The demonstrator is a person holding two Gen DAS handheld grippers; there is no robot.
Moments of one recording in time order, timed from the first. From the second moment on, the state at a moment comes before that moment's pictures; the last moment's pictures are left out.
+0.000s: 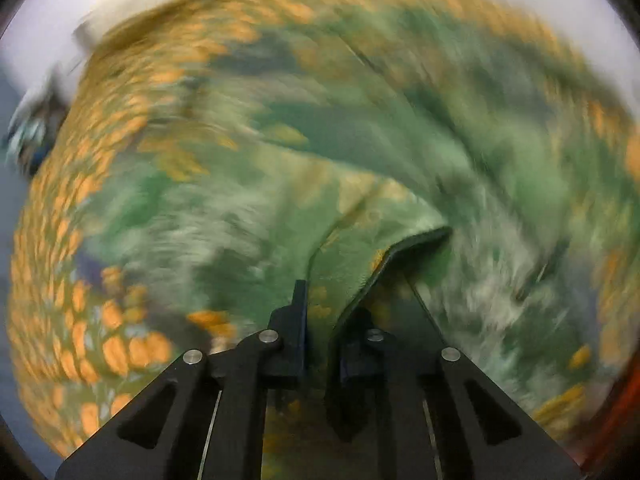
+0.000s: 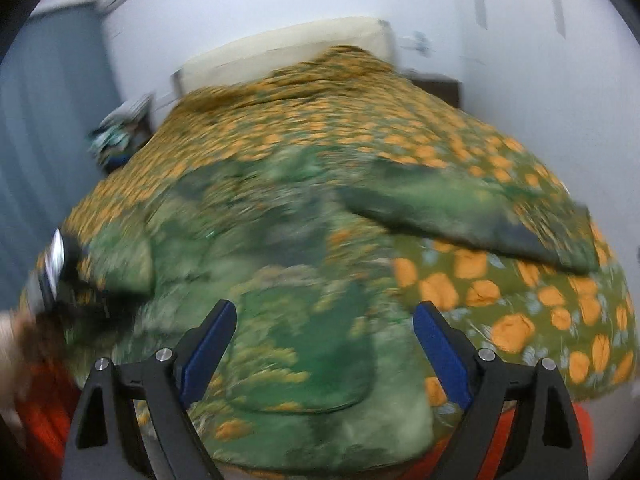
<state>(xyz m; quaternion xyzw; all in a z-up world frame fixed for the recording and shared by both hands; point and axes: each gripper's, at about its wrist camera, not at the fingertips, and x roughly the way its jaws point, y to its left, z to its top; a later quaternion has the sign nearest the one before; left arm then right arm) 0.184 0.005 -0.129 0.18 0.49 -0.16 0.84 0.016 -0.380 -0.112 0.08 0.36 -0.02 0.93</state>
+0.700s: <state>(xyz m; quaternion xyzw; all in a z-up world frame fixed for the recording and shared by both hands) 0.157 0.340 -0.072 -0.06 0.47 0.22 0.85 0.010 -0.393 -0.120 0.12 0.39 -0.03 0.91</state>
